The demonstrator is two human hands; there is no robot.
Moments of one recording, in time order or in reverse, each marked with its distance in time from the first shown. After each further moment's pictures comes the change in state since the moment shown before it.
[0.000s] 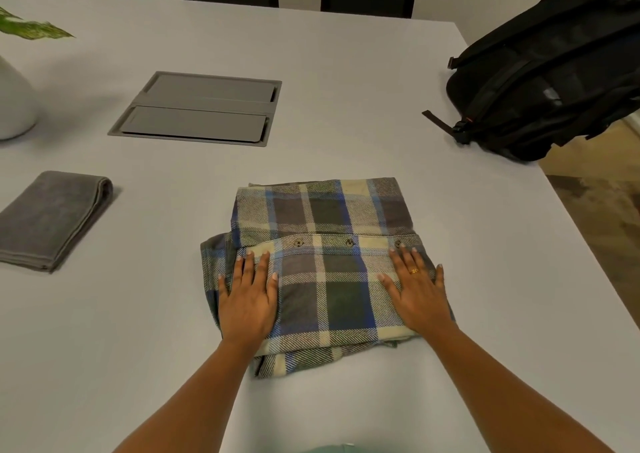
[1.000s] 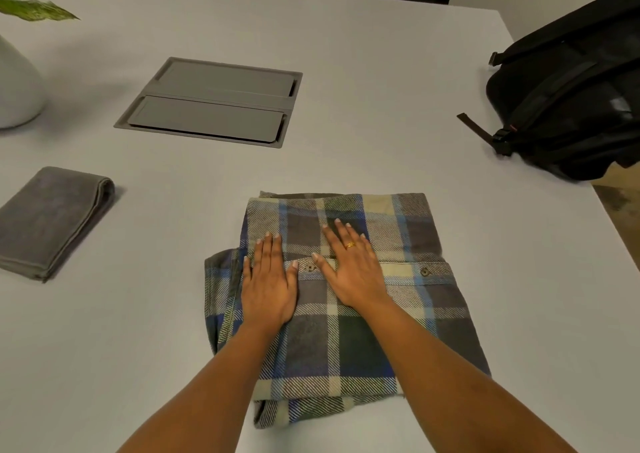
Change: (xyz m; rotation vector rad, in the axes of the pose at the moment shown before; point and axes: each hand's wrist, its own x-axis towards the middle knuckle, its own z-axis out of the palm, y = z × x) left_hand 0.067 0.023 0.001 -0.103 0.045 -0.031; right_hand 0.093 -0.119 -0.005 0.154 0.040 -0.278
